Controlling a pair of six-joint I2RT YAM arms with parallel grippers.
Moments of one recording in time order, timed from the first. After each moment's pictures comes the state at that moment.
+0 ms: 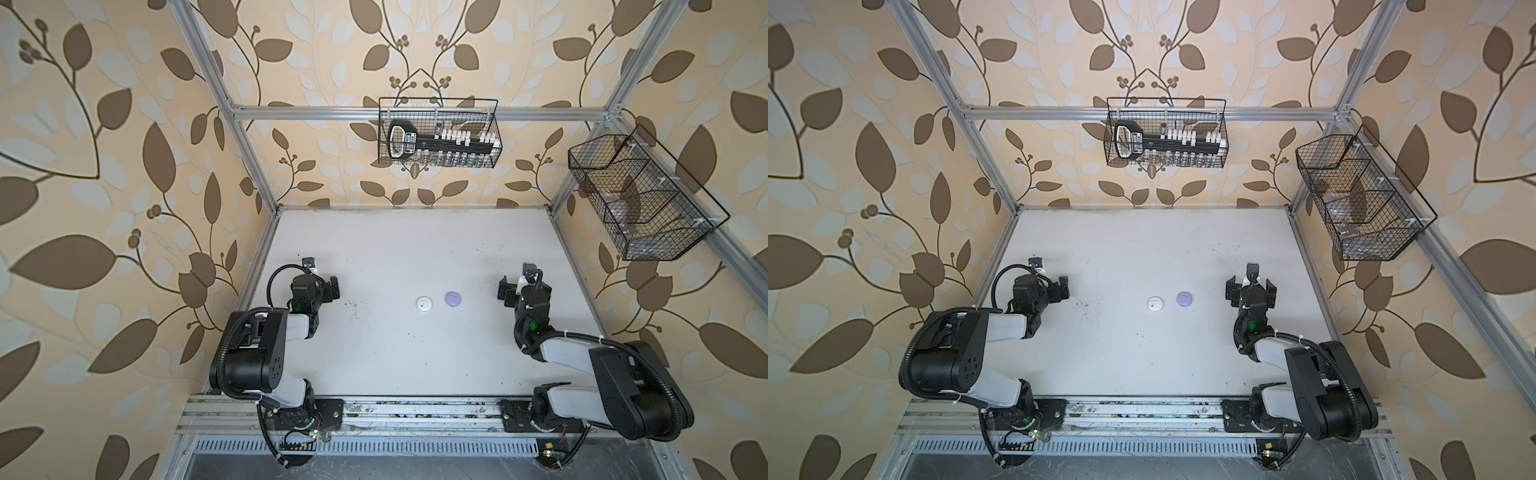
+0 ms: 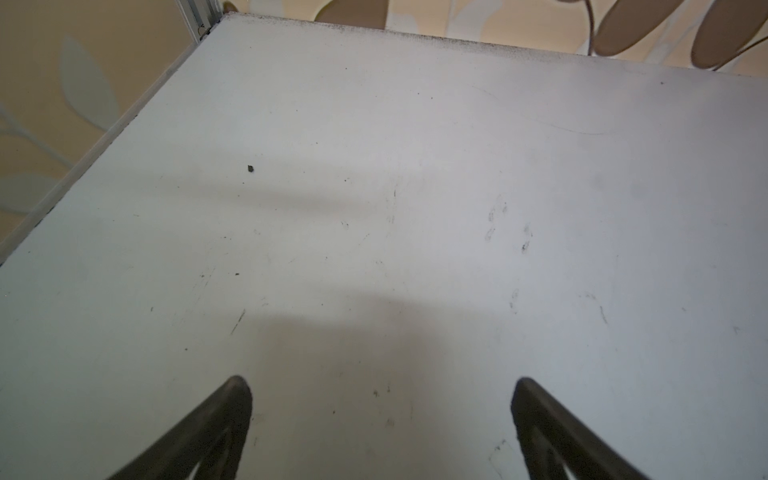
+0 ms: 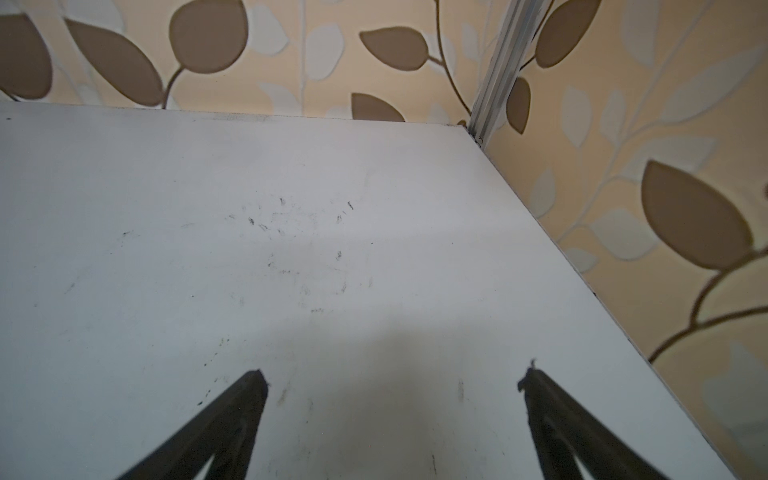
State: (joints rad) left arm 0.04 1.51 0.38 0.62 -0.03 -0.11; right arm 0.14 1.32 0.25 0.73 0.45 -0.02
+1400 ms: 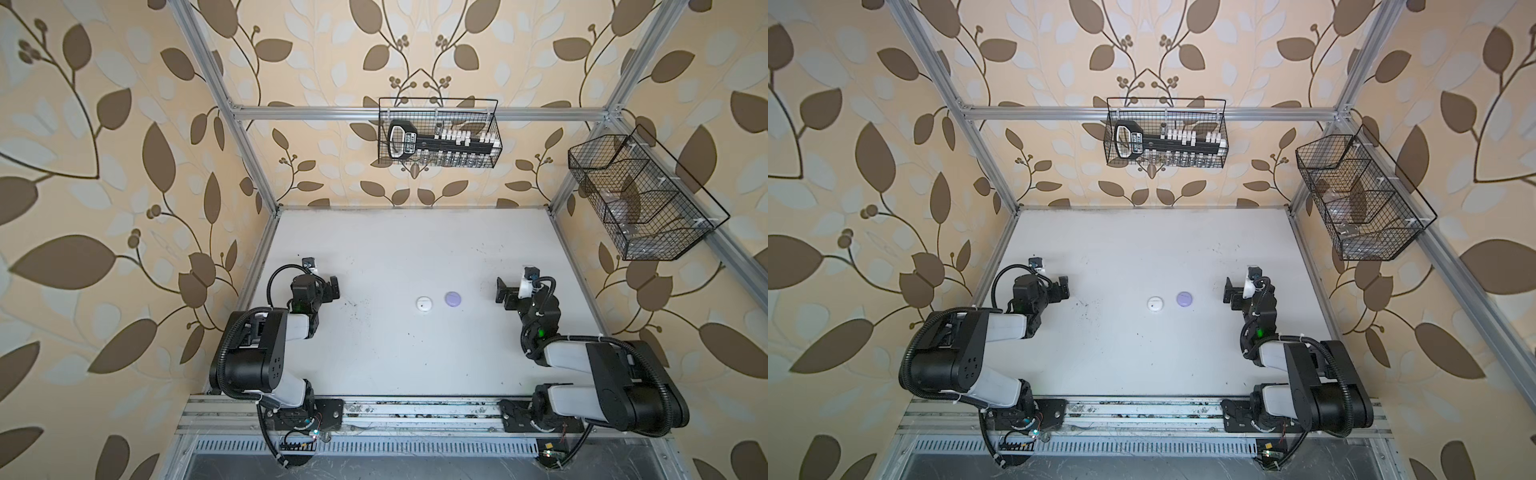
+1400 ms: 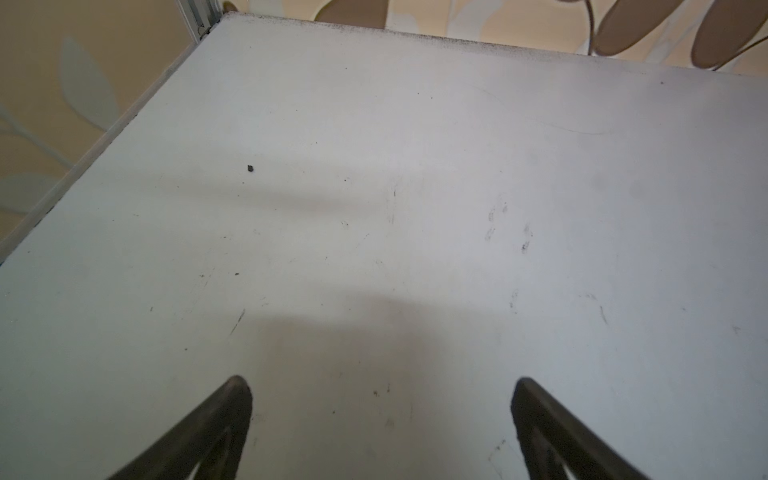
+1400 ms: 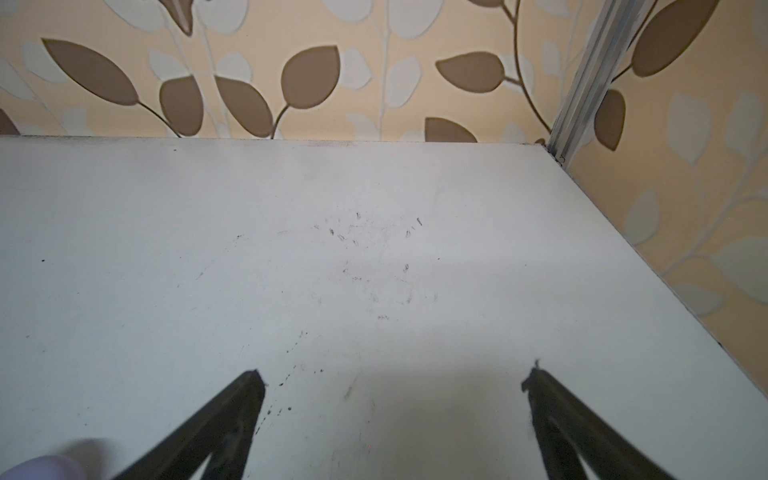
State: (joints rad) left arm 0.04 1.51 0.38 0.62 -0.03 -0.11; right arm 0.03 1.34 0.17 0.92 0.11 -0.02
